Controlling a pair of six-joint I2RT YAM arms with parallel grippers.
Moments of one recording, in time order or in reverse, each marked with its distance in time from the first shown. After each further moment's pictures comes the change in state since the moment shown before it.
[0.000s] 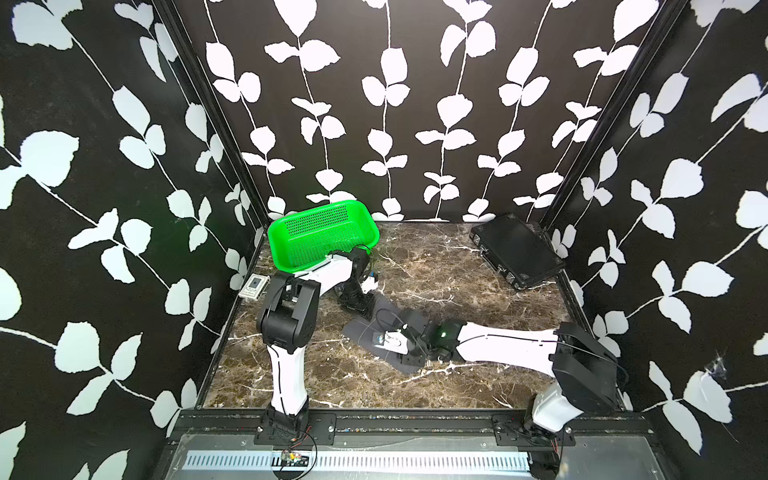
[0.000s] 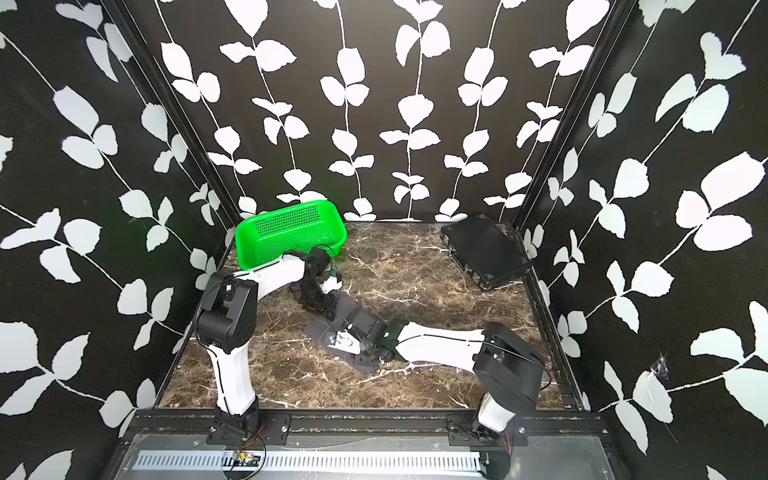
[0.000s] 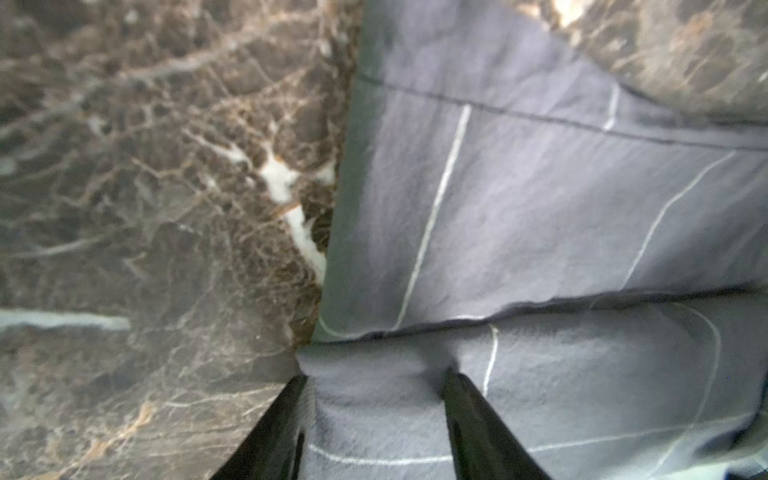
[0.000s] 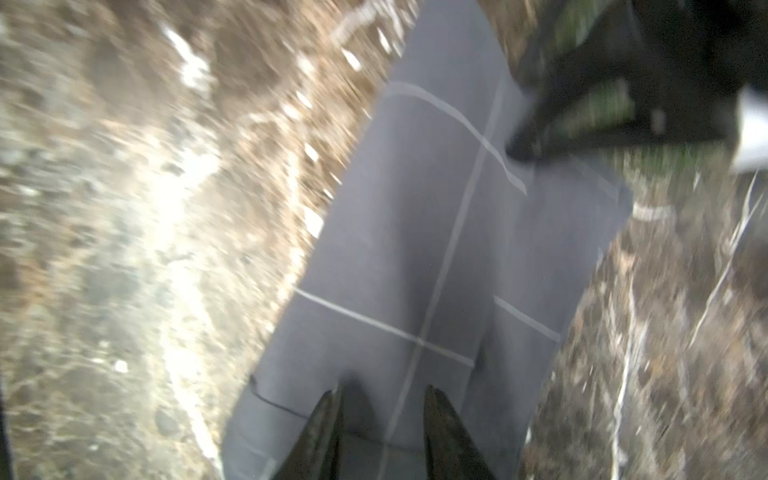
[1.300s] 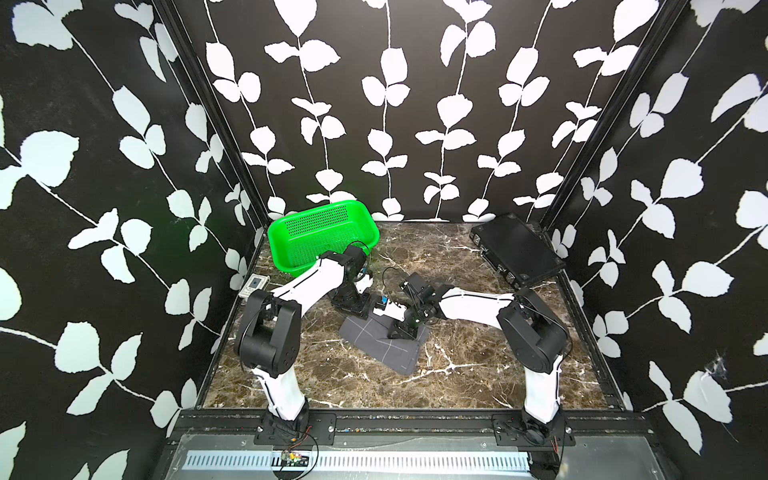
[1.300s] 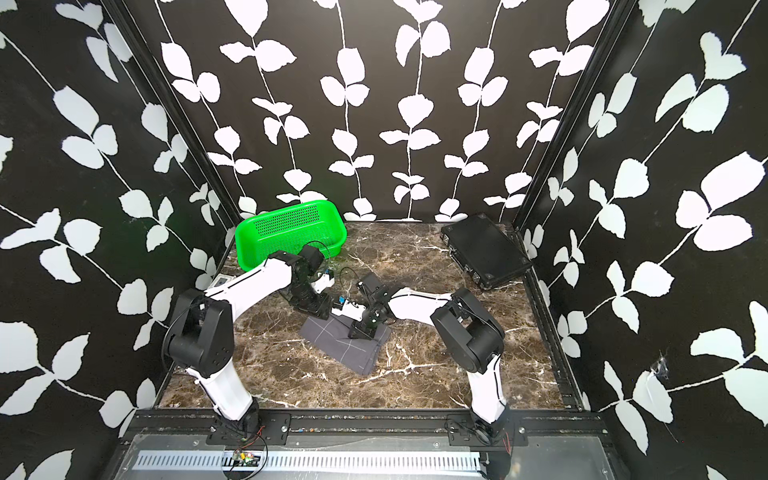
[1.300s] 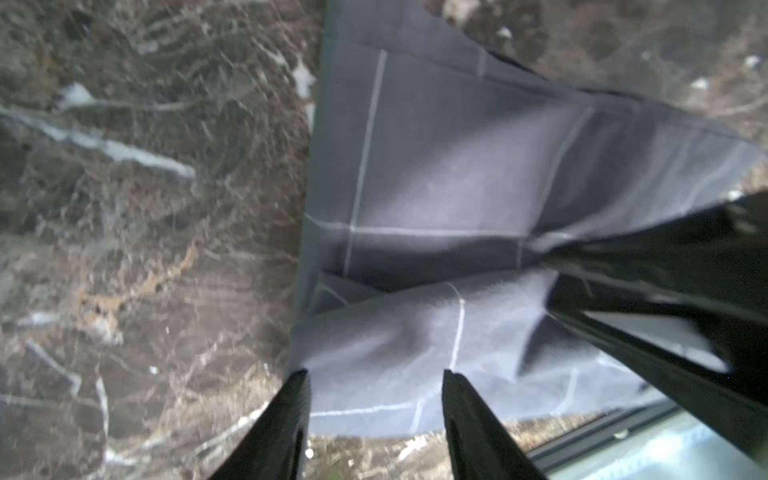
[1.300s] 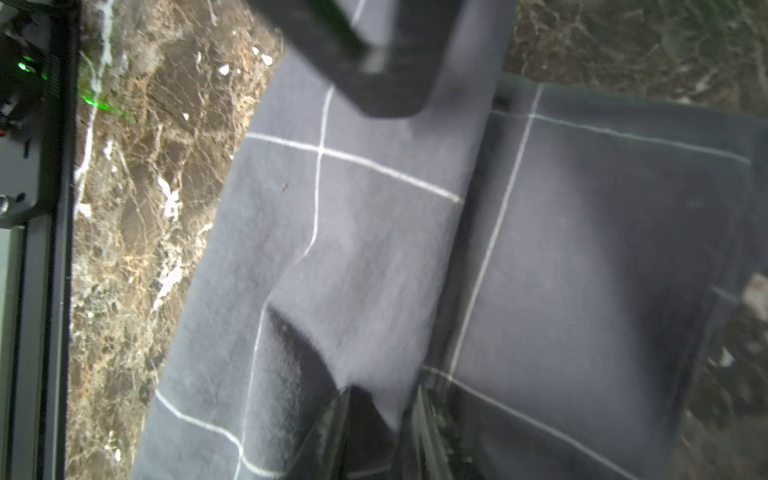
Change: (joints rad) left arm -0.016 -0.206 -0.101 -0.007 -0.050 -0.101; right arm -0.339 0.310 0.209 -0.020 -0.570 0.063
